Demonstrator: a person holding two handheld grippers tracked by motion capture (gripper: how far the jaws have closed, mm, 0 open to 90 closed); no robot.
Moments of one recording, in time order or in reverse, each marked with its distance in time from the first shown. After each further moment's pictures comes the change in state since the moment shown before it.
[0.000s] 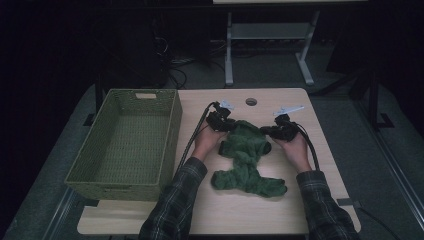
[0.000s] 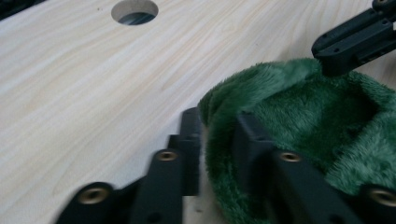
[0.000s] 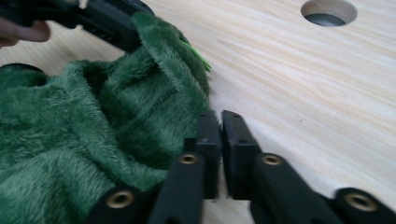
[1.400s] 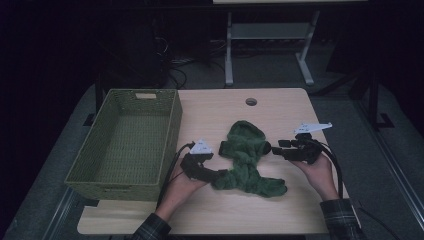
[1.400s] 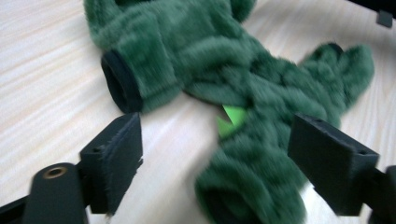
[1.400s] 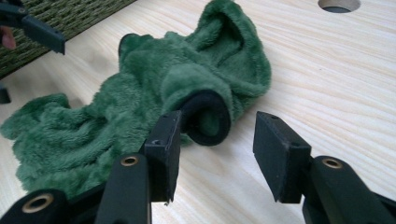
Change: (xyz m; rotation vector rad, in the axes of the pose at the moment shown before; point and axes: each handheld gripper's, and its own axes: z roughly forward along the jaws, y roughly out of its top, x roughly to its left) left arm -0.096 -0.105 -0.119 -0.062 -0.080 -0.010; right arm 0.042 -0.041 -0.087 -0.040 0.050 -0.011
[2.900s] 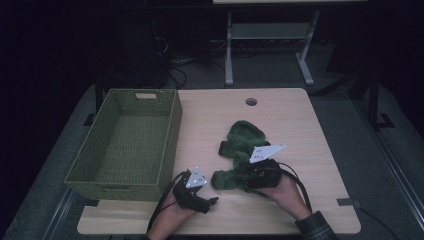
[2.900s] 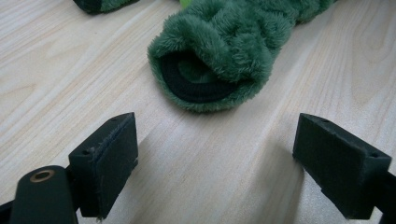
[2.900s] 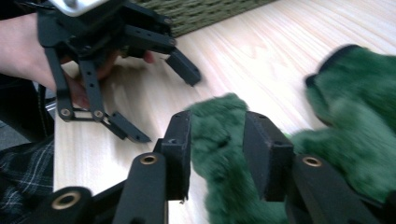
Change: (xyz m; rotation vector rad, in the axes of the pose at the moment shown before) left arm -0.032 -0.062 -0.009 0.100 0.065 0.099; right arm 0.125 0.003 0.044 0.057 0.287 -0.242
